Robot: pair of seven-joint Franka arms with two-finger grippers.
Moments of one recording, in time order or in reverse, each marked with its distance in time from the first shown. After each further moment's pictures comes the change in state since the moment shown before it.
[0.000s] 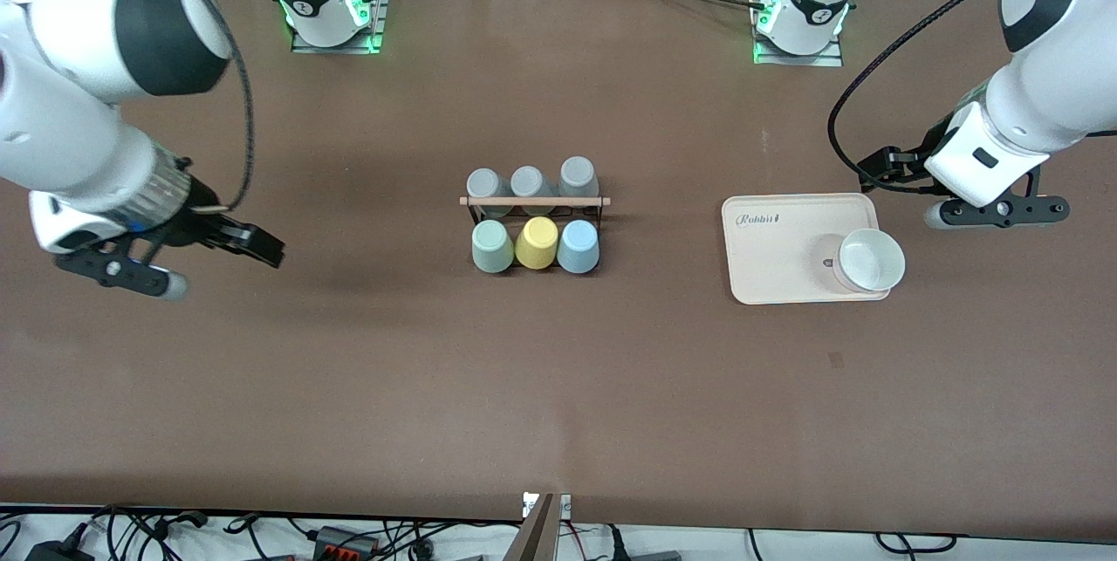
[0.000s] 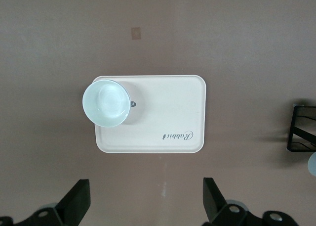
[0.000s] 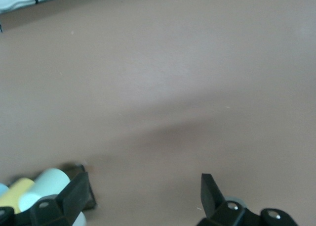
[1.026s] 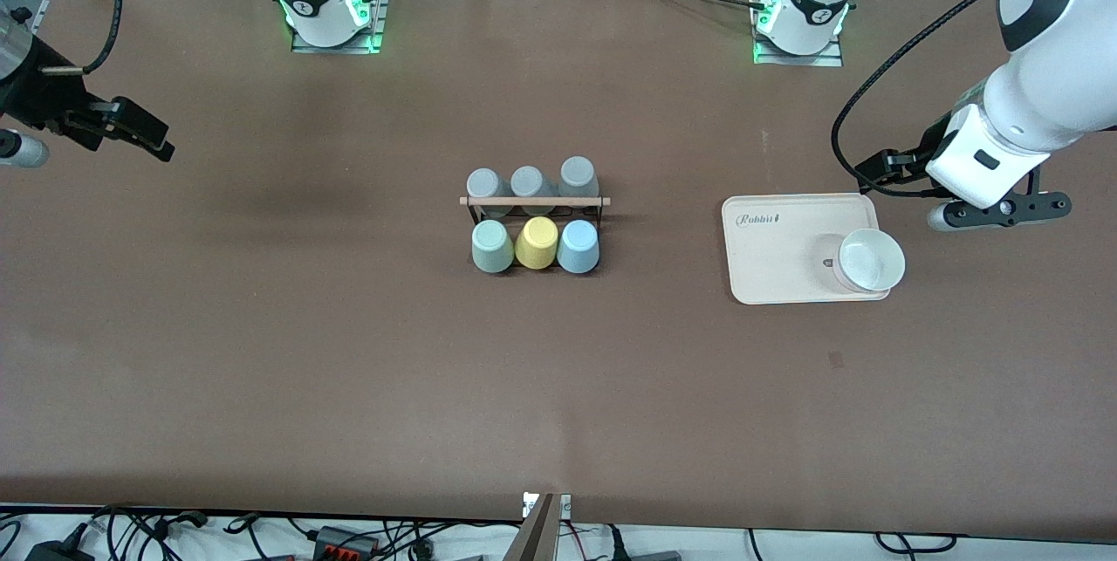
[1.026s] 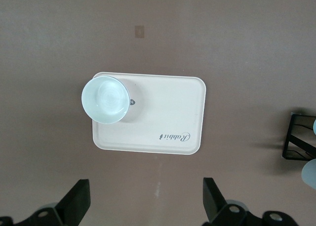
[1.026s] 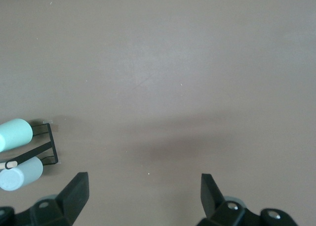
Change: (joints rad) left arm -0.001 0.000 -0.003 0.000 -0.005 0.000 -0.065; right arm -0.137 -0.351 0.010 -0.293 -0.001 -0.047 -0.211
